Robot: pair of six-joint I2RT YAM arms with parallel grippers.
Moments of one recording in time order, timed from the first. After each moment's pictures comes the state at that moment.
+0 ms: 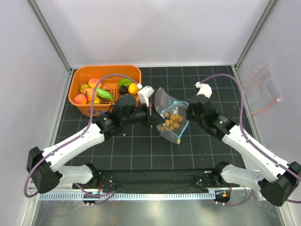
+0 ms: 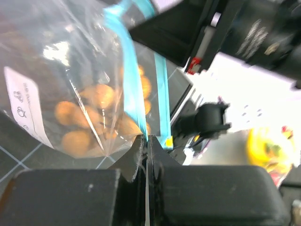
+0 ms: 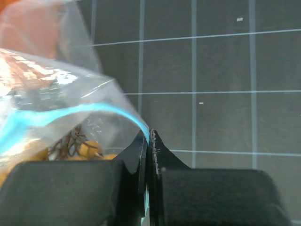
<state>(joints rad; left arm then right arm) -0.86 1.23 1.05 -0.17 0.30 -0.59 0.66 1.04 1.00 -0.60 0.41 0.55</state>
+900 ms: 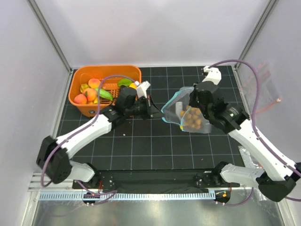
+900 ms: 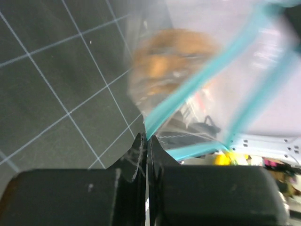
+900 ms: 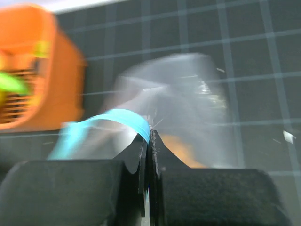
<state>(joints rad) -0.70 1.40 1.06 -0.08 0.45 -0.81 0.69 1.10 1.34 -0.71 0.54 0.52</state>
